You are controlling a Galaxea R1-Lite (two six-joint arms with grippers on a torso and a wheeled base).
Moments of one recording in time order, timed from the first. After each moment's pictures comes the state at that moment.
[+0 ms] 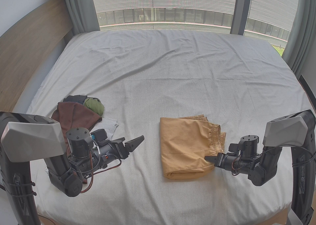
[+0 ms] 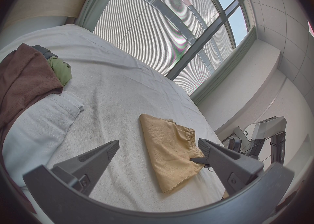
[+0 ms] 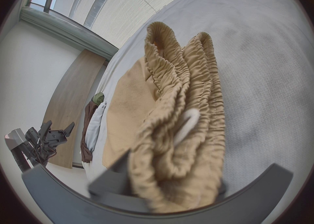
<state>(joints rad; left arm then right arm) -0.38 2.24 -0.49 -1.55 -0.27 -0.48 0.27 2.44 -0.57 -1.32 0.37 0.59</state>
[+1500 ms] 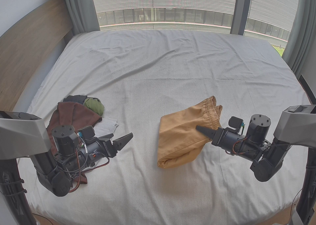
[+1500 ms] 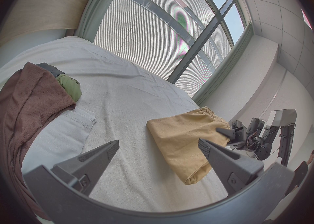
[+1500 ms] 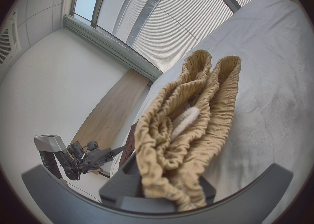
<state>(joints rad) -0.32 2.14 -0.40 -1.55 -0.30 -0.41 0.38 2.21 -0.58 -1.54 0.43 0.67</state>
